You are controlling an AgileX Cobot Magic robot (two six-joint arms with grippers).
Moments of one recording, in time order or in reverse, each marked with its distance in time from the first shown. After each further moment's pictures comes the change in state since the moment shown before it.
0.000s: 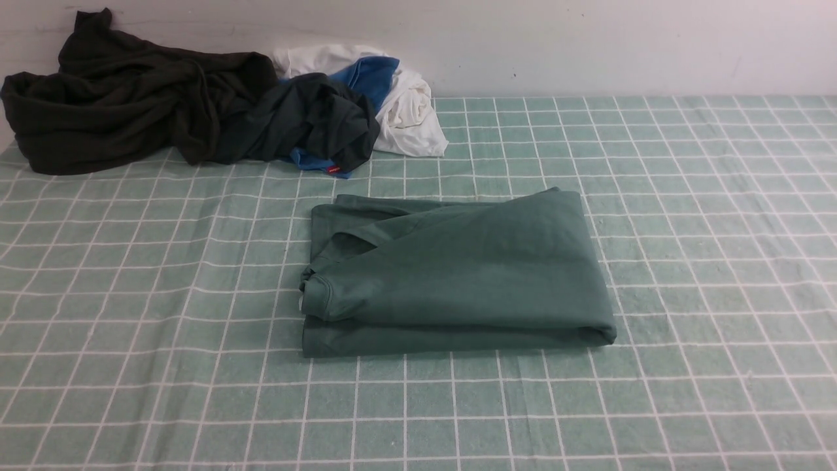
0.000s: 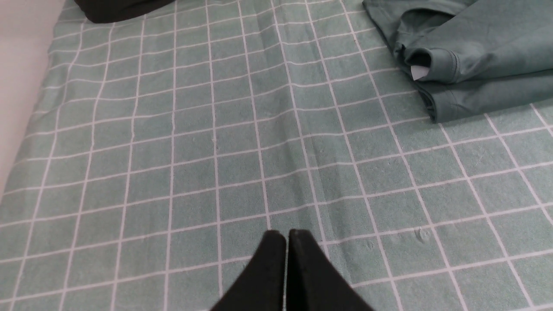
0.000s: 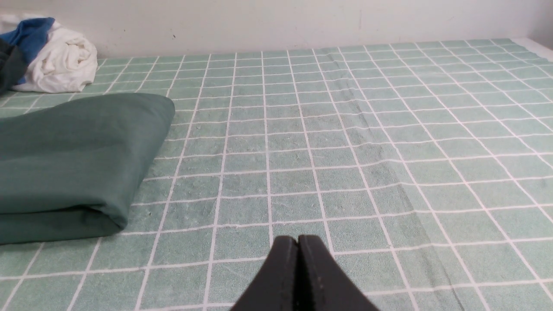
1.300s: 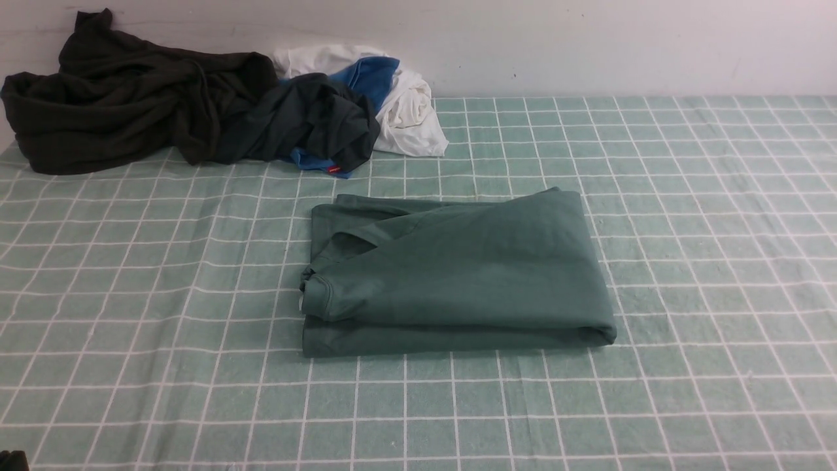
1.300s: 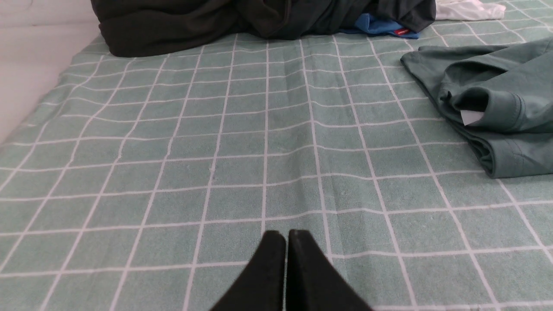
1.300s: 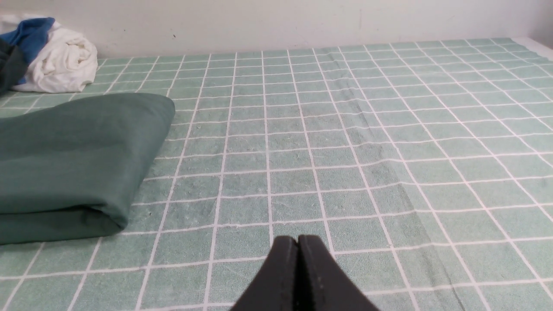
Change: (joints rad) right arm 0.000 0.000 0.000 0.002 0.001 0.000; left arm 0.318 -0.214 0.573 -0.271 -0.655 0.205
